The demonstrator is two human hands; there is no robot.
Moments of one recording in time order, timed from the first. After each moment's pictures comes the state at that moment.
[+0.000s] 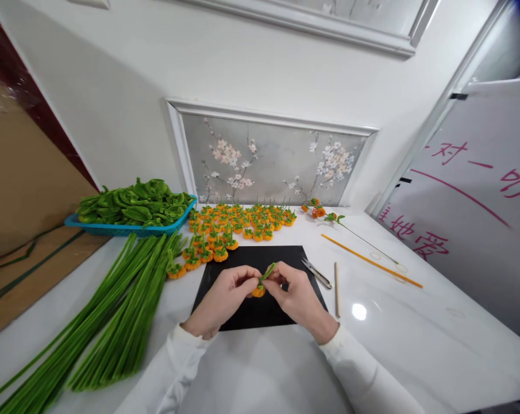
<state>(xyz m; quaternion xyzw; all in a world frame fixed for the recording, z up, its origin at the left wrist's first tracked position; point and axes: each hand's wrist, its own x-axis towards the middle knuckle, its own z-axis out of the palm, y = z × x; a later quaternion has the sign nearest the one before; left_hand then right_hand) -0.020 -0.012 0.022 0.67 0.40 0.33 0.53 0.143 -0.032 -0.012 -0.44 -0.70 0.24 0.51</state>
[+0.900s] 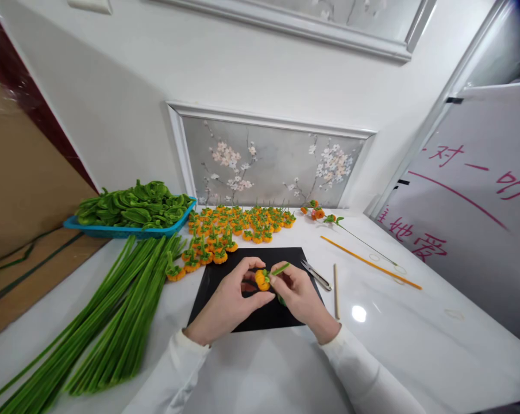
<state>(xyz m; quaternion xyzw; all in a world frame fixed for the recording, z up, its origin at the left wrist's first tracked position) -0.017 -0.016 0.020 0.72 0.34 0.36 0.48 0.147 -0.031 -0.016 -0.43 -0.63 0.35 0.54</state>
